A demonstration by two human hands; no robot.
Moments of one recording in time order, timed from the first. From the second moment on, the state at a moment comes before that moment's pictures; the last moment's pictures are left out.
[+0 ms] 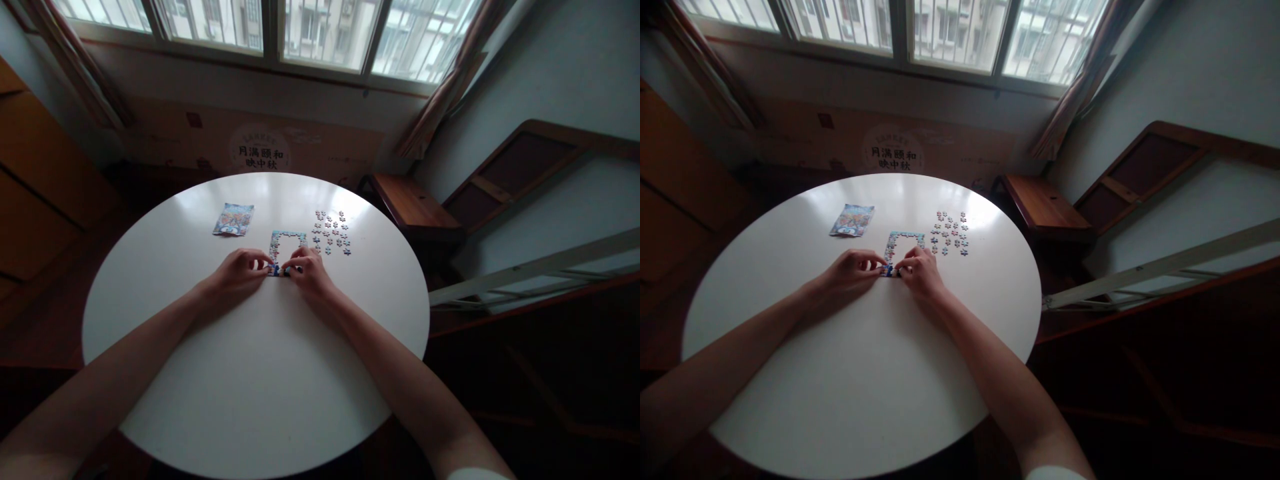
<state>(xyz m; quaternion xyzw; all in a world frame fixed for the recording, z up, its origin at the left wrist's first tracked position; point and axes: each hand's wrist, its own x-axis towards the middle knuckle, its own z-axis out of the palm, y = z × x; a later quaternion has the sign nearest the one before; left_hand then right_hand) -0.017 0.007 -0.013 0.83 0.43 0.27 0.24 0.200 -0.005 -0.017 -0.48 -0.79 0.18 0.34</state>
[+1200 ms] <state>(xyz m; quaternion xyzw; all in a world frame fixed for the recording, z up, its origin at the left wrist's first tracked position) -0.018 0.007 0.000 0.68 0.69 0.24 0.09 0.233 0.022 0.004 -0.55 -0.45 0.40 0.58</state>
